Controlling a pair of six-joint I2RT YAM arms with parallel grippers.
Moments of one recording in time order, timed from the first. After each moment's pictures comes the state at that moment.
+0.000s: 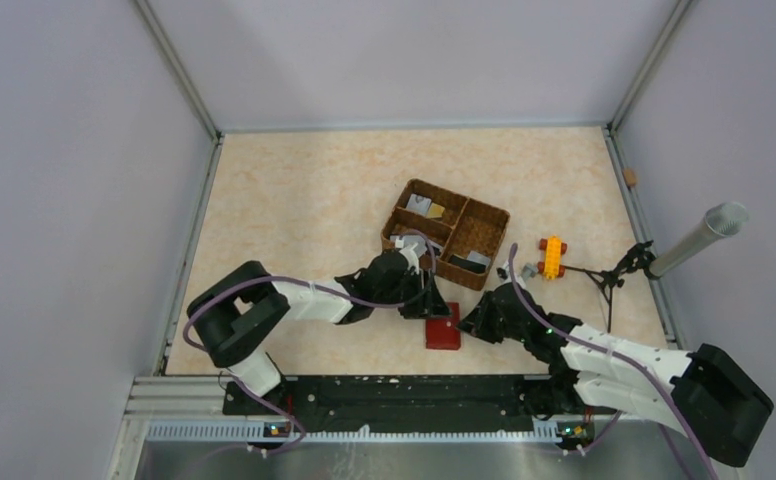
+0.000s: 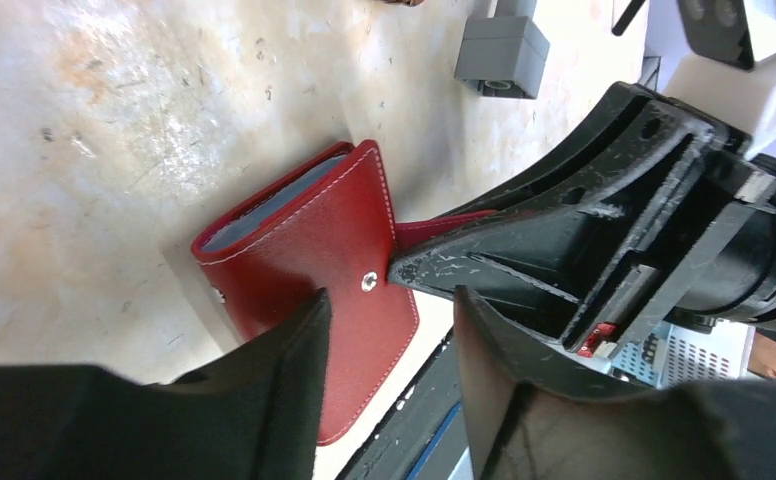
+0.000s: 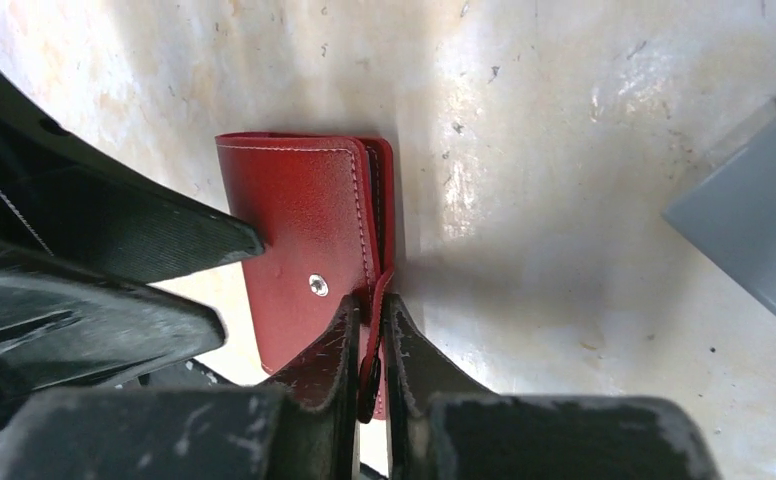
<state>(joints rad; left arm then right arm) -0.92 1.66 0.66 0.40 0.36 -0.99 0.80 0.93 0.20 -0.04 0.01 1.07</state>
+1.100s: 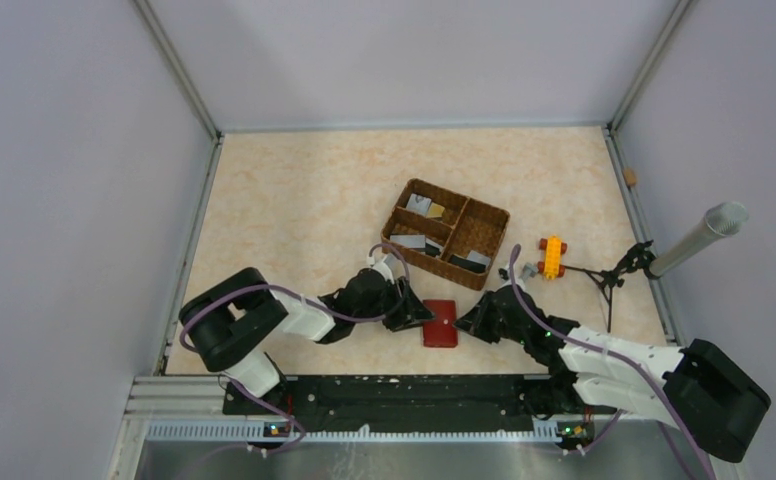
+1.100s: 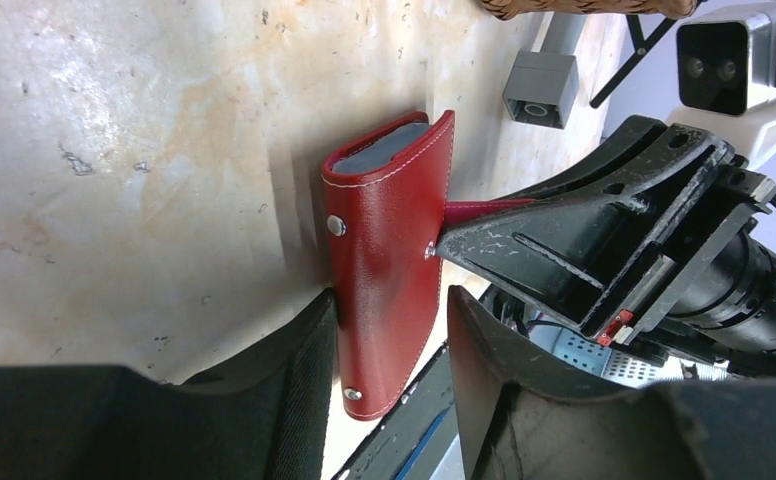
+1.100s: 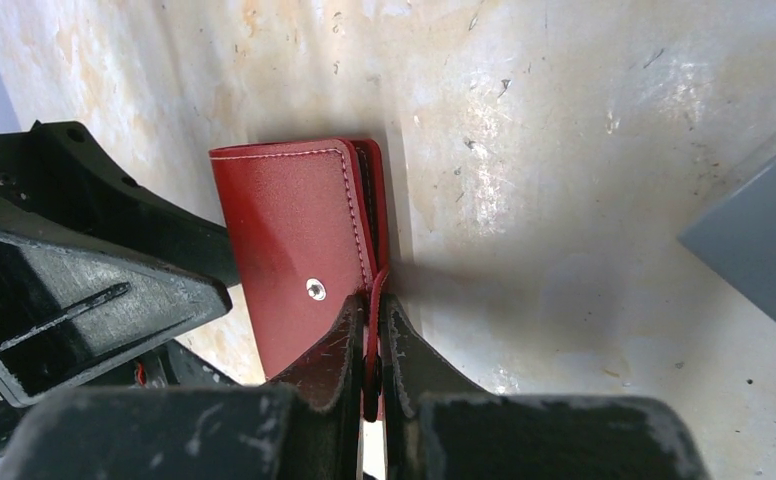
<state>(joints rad) -0.90 1.60 0.43 0.63 0.26 -1.21 0.80 0.97 0.16 0.09 0.02 1.13</state>
